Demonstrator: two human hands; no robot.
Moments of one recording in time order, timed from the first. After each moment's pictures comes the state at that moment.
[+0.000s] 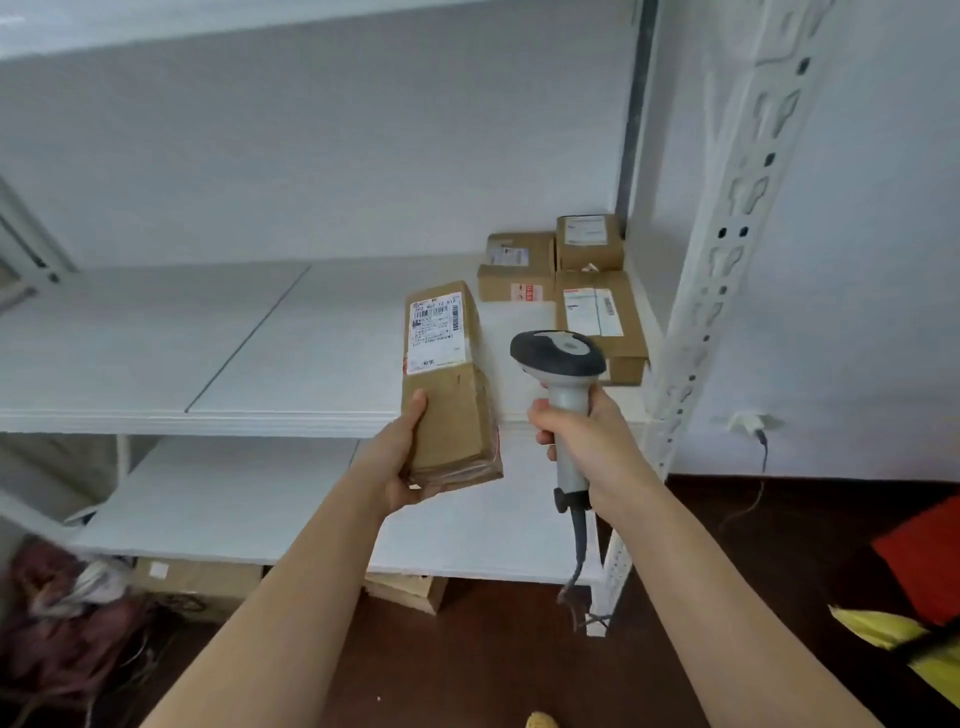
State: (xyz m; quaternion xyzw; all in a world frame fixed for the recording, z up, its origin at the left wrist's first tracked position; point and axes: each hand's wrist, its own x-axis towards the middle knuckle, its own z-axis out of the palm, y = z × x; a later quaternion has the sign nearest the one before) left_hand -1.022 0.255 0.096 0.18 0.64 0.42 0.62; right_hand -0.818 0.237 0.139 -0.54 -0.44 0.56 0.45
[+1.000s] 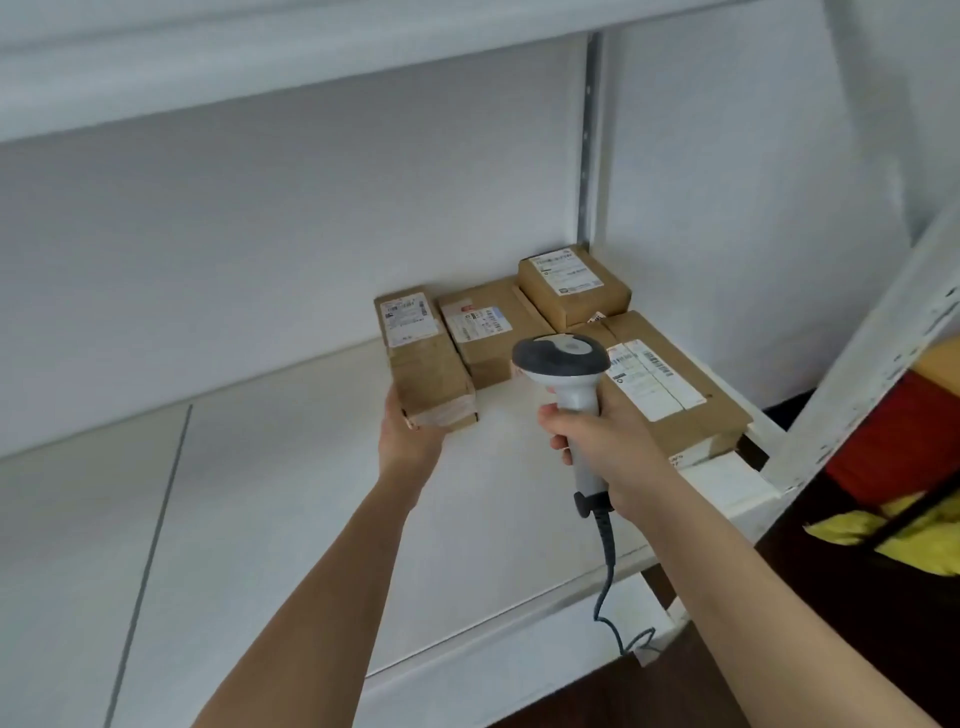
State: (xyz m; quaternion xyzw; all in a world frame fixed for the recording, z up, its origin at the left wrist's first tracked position) left_hand -1.123 0.550 0.085 0.53 0.63 0.38 0.42; right_hand -0.945 0.444 0.146 -0.69 -0.32 0.42 0.49
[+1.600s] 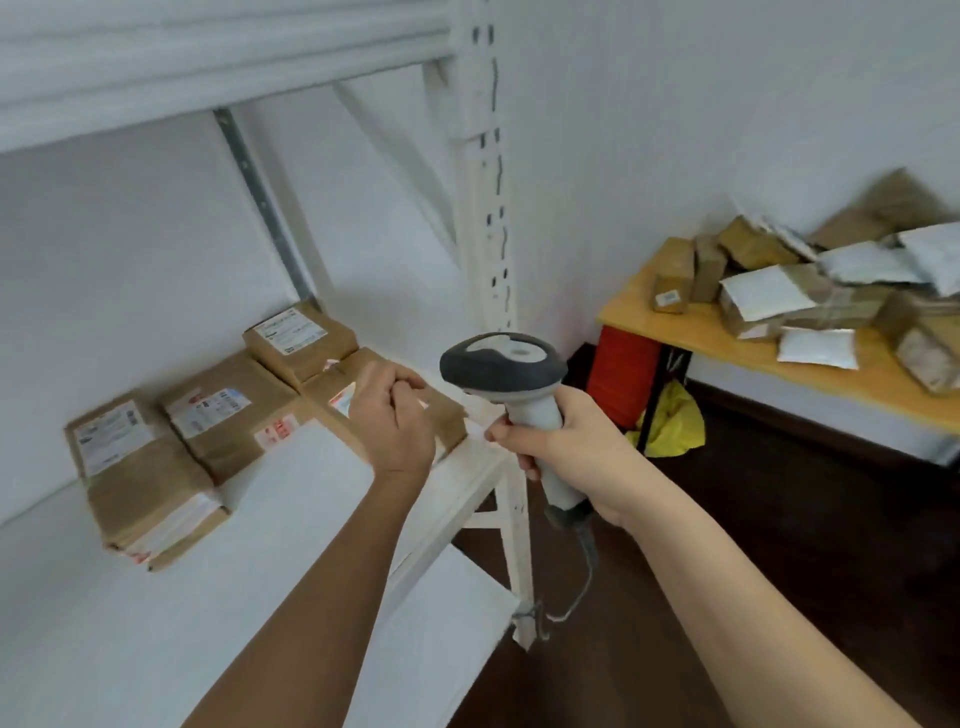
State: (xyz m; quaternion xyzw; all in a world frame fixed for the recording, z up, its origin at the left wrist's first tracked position) left_hand -0.896 0.433 0.136 0.71 0.29 0.57 0.32; right_hand -0.819 0.267 0.179 -0.66 -0.33 0.34 0.58
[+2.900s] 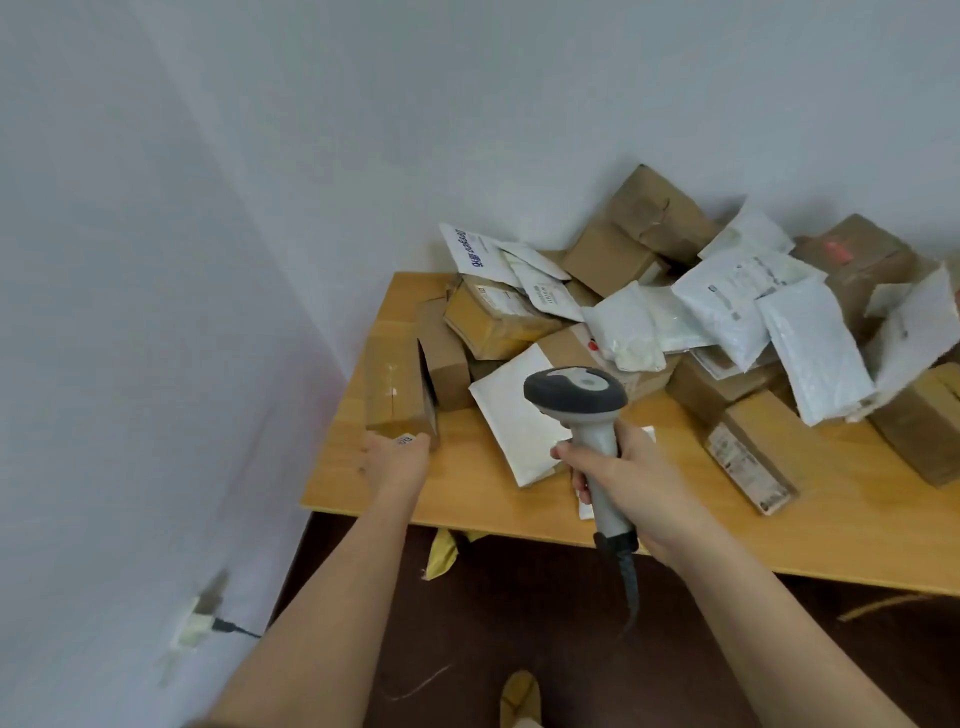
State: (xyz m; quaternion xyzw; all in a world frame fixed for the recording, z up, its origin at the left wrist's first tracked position) left_hand -0.094 0.424 -0.039 0.73 0.46 0.00 0.50; right_hand -0.125 0.184 0.069 -0.76 0.05 0.20 0.62
